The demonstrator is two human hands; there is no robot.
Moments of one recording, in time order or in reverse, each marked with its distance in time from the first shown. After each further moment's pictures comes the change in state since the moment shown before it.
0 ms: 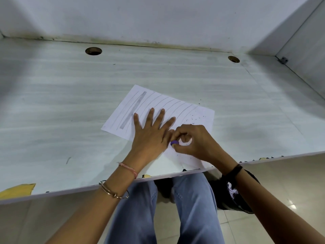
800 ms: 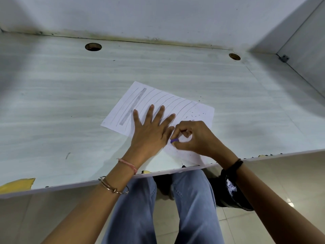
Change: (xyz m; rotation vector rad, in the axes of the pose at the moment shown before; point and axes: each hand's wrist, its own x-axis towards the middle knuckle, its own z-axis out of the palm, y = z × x) left_hand 0.000 0.000 -0.001 0.010 -0.006 0.001; right_hand 0.001 -0.002 -0.005 0.026 -0.046 -0.005
